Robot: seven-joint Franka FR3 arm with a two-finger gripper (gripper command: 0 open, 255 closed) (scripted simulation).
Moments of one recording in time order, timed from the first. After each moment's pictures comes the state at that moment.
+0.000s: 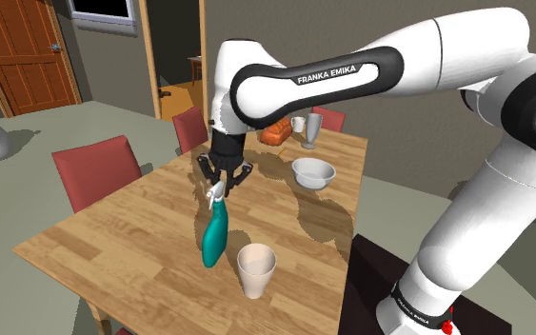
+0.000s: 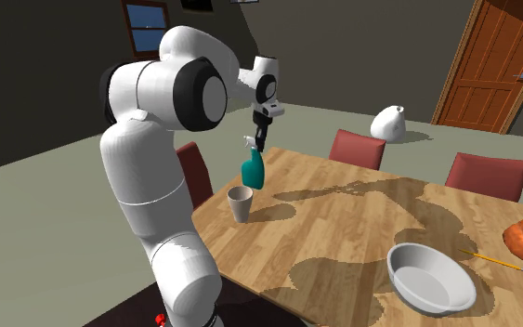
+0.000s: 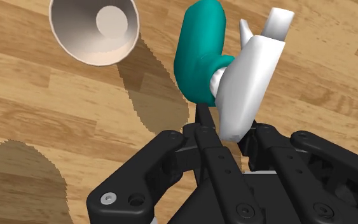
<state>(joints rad) -0.11 -0.08 0.59 -1.99 0.15 2.00 1.34</state>
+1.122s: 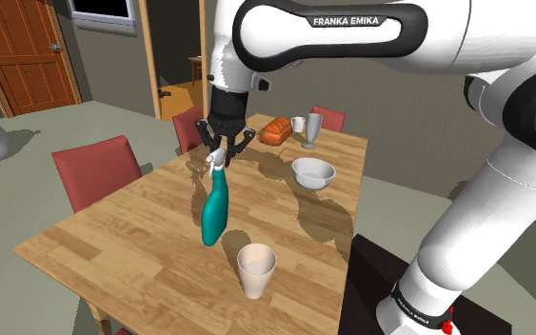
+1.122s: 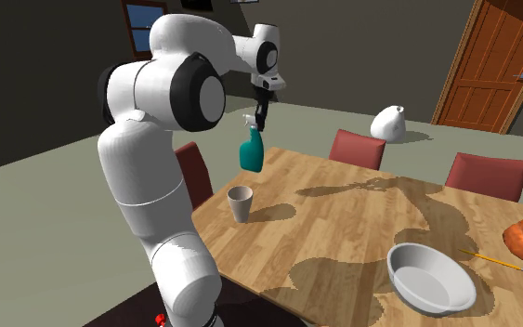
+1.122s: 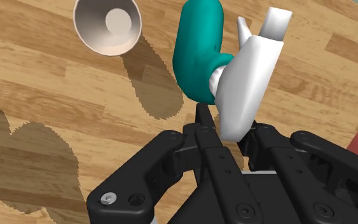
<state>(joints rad) -0.11 -0.09 0.58 -1.78 0.15 1.78 1.35</state>
